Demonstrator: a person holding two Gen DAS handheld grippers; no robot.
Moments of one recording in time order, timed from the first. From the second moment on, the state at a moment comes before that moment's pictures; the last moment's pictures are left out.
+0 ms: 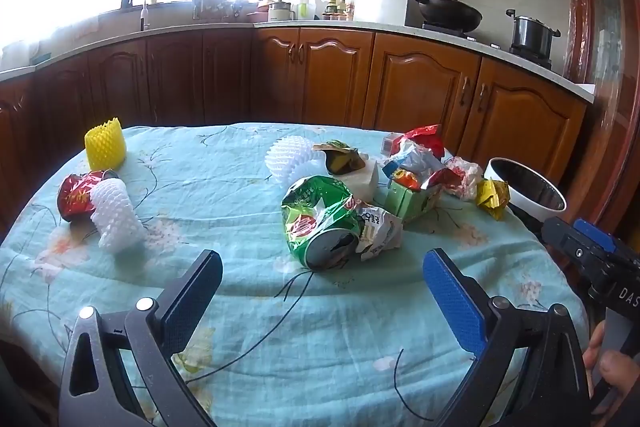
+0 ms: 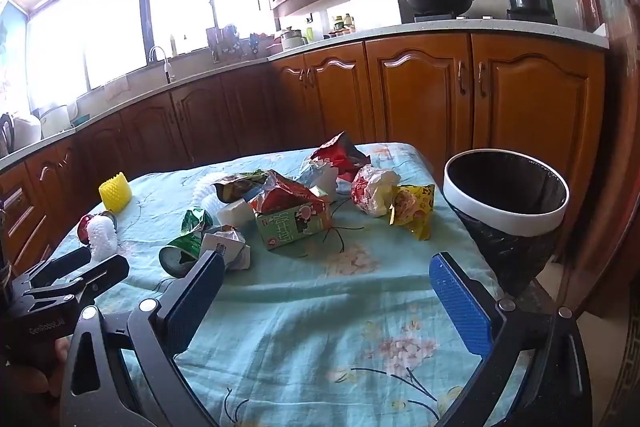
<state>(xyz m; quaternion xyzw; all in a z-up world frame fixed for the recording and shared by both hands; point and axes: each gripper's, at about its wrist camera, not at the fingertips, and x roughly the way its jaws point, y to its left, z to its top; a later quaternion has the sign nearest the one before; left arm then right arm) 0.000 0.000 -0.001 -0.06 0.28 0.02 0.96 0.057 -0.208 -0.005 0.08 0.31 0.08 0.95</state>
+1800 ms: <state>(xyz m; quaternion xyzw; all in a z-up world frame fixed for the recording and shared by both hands) 0.048 0.005 -0.019 -0.11 0.32 0.01 0.94 0.076 -0.214 -0.023 0.10 0.34 0.09 0.93</state>
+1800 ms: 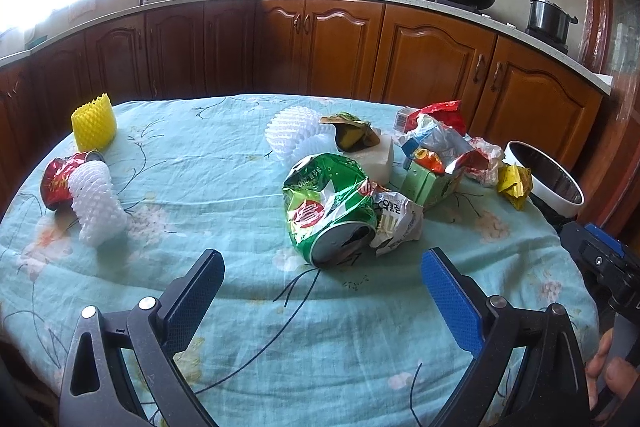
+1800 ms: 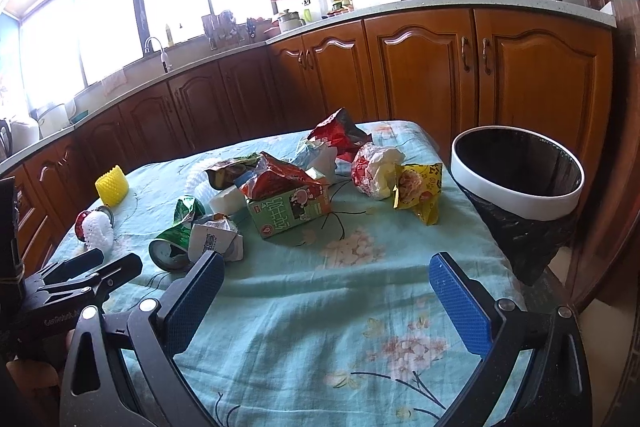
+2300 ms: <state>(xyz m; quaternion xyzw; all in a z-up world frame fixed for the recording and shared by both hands) 0.124 -0.008 -0.029 -0.06 0.38 0.04 0.92 0.114 -0.241 -0.032 0.10 0.37 0.08 0.92</state>
